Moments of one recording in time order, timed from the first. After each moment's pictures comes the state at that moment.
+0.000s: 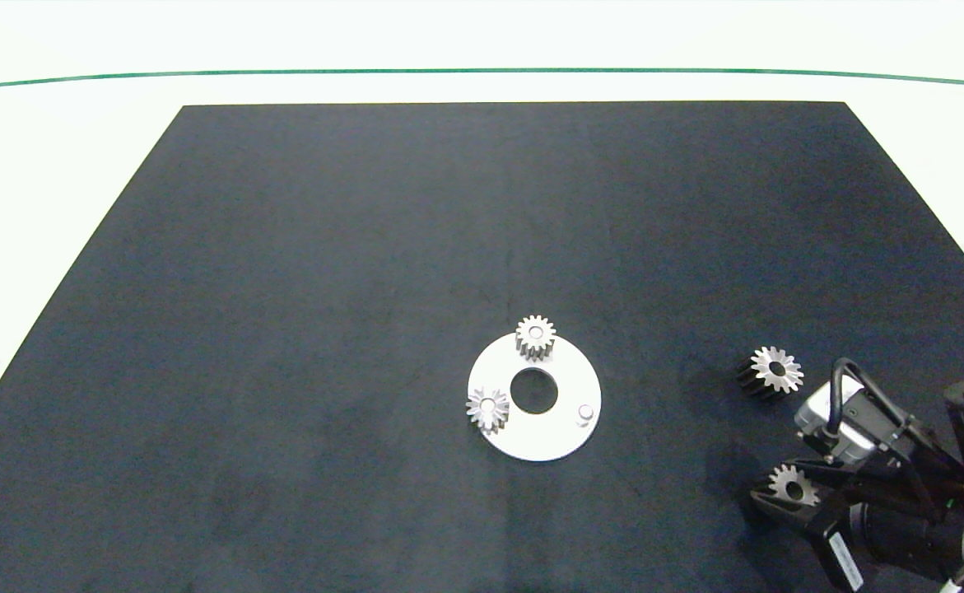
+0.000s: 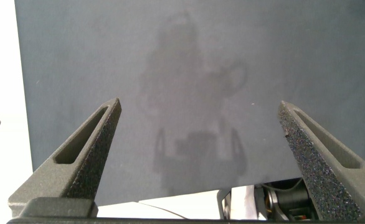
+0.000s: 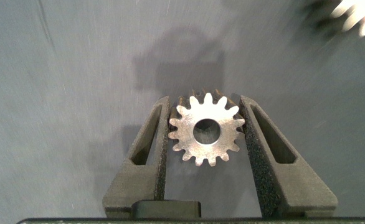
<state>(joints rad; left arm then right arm) -0.09 0.47 -0.58 0.44 0.00 0.15 0.45 1.32 -0.48 -0.18 -0.14 -0.23</state>
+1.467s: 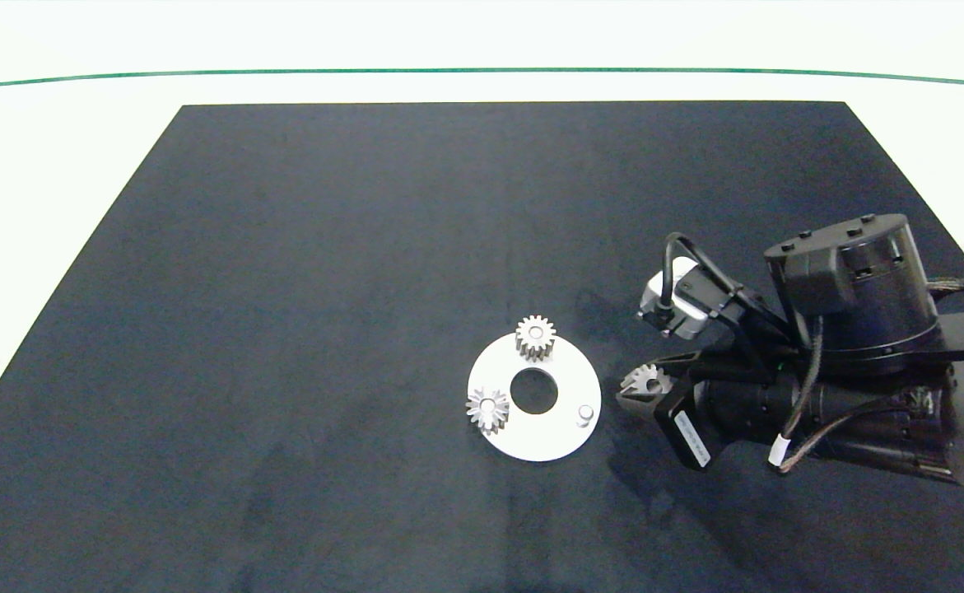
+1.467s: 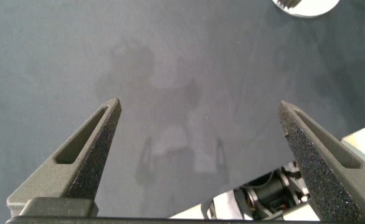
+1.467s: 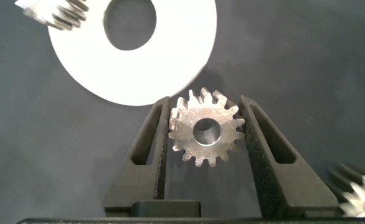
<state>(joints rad) -0.34 0.49 -0.58 0.36 -0.01 0.14 0.68 1.59 -0.99 0.00 -0.17 -0.21</state>
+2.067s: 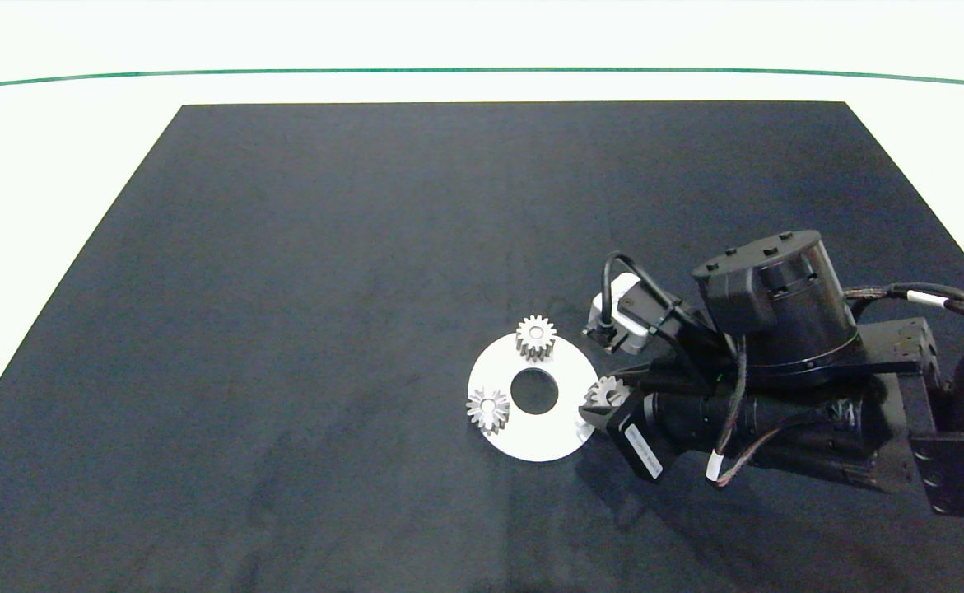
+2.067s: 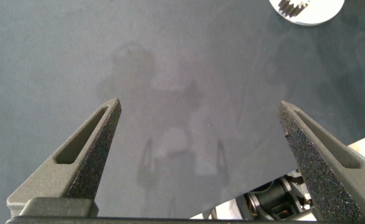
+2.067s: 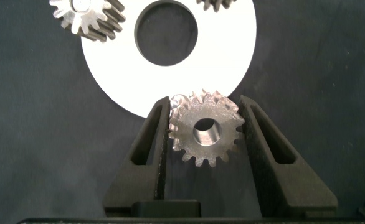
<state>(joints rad) -0.34 0.51 -0.58 0.33 -0.01 0.14 0.75 1.66 -1.03 0.00 -0.19 -0.20</state>
